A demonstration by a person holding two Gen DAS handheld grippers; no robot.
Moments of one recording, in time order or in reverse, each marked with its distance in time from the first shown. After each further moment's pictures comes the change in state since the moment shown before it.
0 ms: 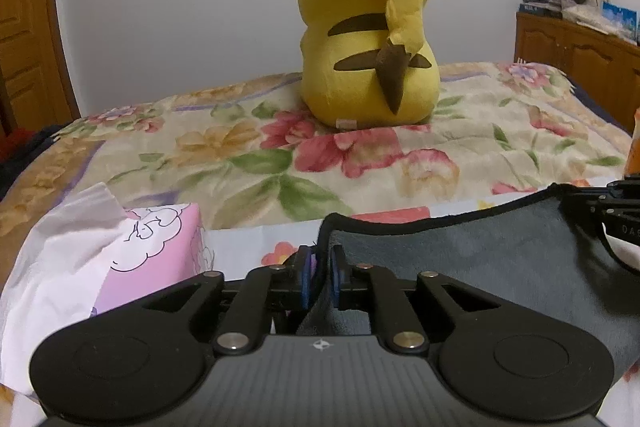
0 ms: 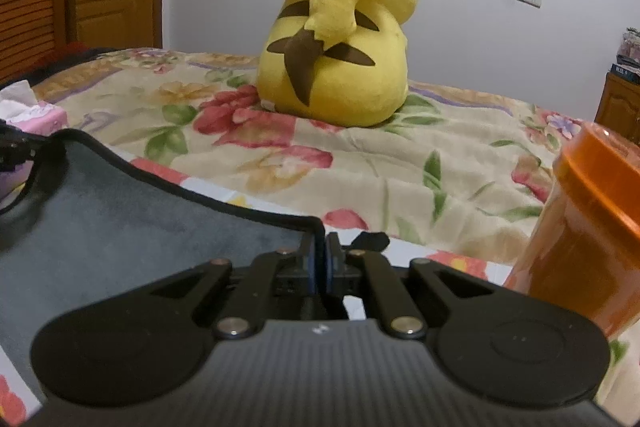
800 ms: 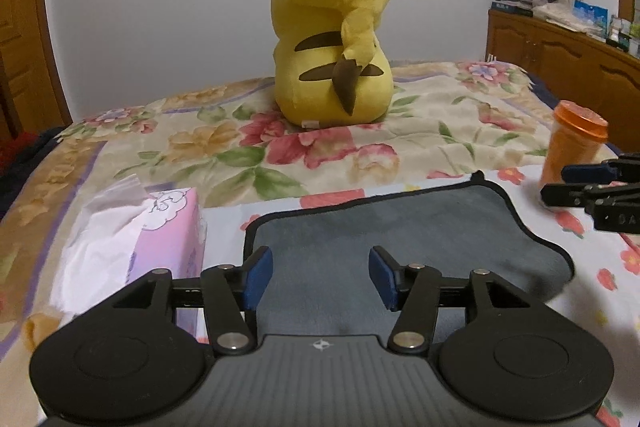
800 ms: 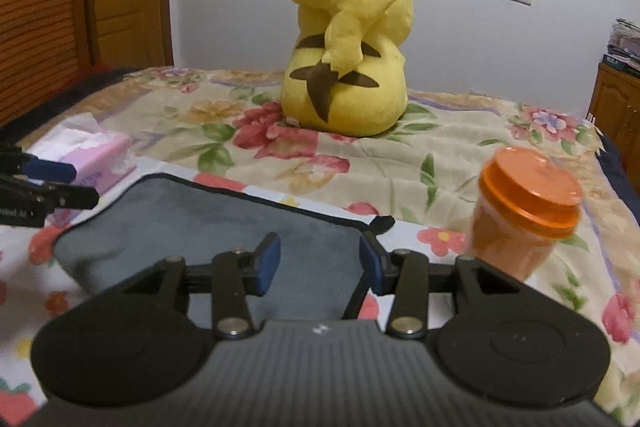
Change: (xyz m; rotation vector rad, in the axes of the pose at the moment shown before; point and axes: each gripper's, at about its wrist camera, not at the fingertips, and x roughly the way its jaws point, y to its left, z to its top) left arm -0.099 -0.025 -0.005 0.012 0.027 -0.060; right arm -0.097 0.017 0.013 0.056 0.004 0.026
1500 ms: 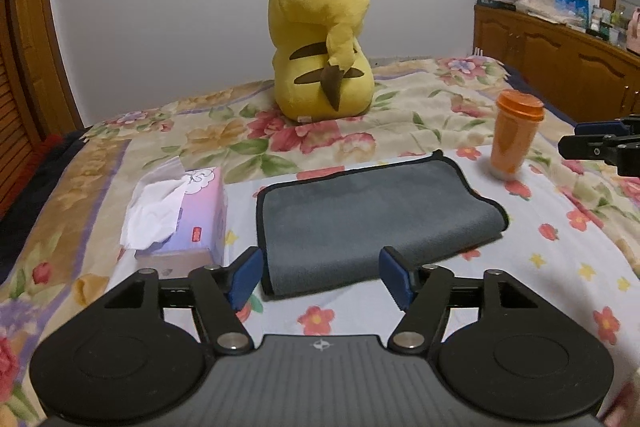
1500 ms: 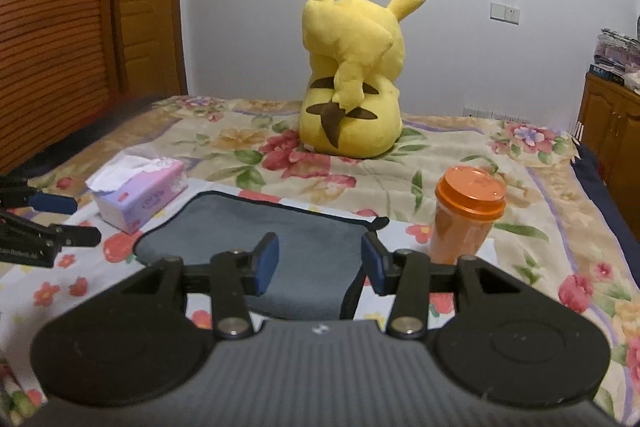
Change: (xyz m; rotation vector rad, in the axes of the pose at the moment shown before) left arm -0.109 -0.017 -0.026 0.030 0.009 0.006; right arm -0.111 0.013 -0.001 0.023 -0.057 0.018
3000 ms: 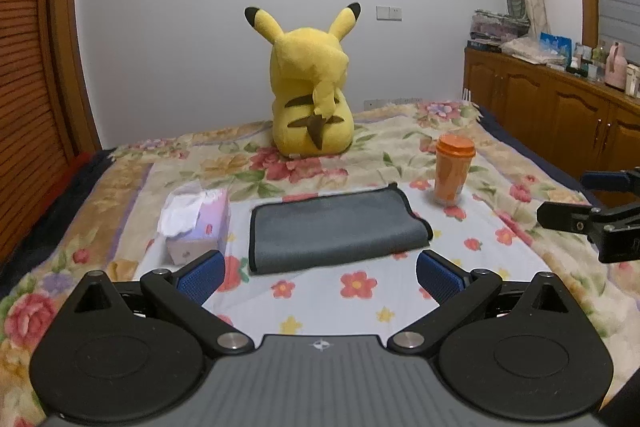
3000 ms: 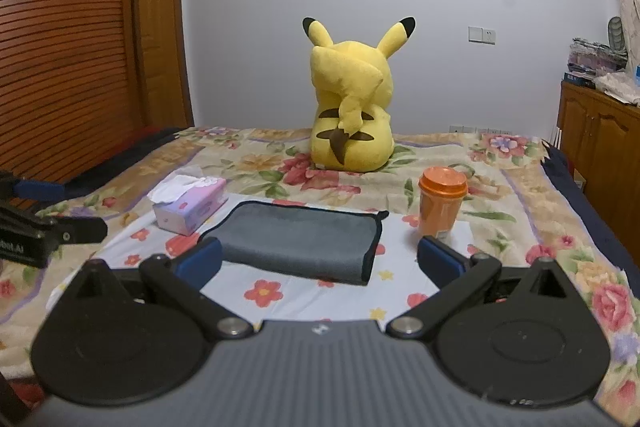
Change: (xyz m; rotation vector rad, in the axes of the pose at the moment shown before) left arm -0.151 -0.050 -0.029 -0.043 -0.105 0.014; right arm -0.128 0.038 -0.031 0.054 -0.083 -0.020
